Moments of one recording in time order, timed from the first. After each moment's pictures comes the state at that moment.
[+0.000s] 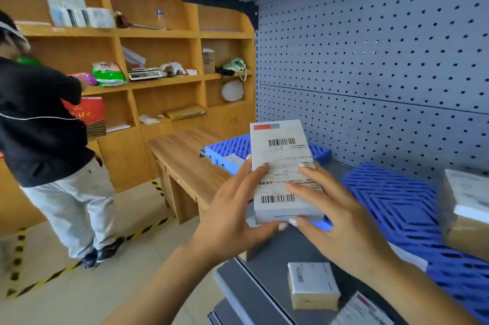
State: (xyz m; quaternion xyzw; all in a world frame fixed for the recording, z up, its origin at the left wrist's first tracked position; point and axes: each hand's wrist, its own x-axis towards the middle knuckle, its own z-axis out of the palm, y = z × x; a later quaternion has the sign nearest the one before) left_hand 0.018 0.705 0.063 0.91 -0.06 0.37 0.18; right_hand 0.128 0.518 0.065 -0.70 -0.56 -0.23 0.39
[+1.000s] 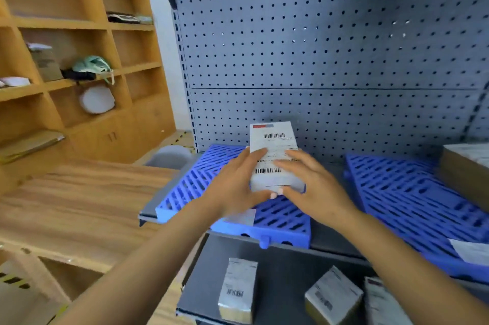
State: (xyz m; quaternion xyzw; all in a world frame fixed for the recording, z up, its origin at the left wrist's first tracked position) left_hand 0.260 0.909 0.063 0.92 -0.26 0.16 0.24; right_hand 0.236 0.706 0.062 -0.90 -0.23 -0.18 0.32
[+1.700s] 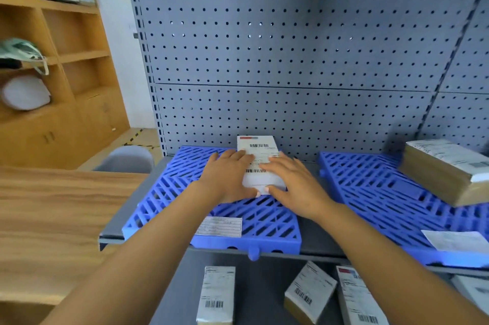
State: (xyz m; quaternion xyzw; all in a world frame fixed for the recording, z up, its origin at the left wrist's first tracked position) left_hand 0.314 0.892 0.071 0.97 -0.25 0.06 0.01; right_hand 0.277 0.704 0.046 -0.95 -0.18 -0.14 0.19
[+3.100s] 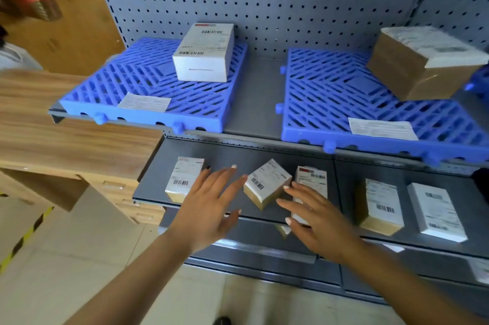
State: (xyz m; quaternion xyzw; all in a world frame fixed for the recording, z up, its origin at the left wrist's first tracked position) left_hand 0.100 0.815 -0.100 0.94 -0.30 0.11 0.09; right_hand 0.074 0.545 -0.122 -0.94 -0.26 -0.08 0.20
